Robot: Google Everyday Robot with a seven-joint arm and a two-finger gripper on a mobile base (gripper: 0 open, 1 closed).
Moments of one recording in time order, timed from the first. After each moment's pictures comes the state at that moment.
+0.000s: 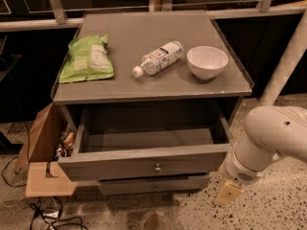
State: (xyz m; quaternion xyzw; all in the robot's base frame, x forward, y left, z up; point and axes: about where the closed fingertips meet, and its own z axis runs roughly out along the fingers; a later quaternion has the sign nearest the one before) arm 0.387 -0.214 0.654 -0.55 0.83 0.08 0.05
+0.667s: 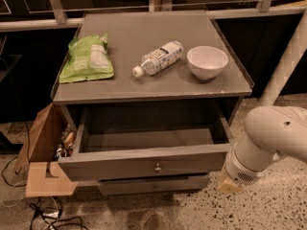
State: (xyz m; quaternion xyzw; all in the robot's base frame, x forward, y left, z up) arm 0.387 -0.214 0.654 -0.55 0.83 0.08 0.05
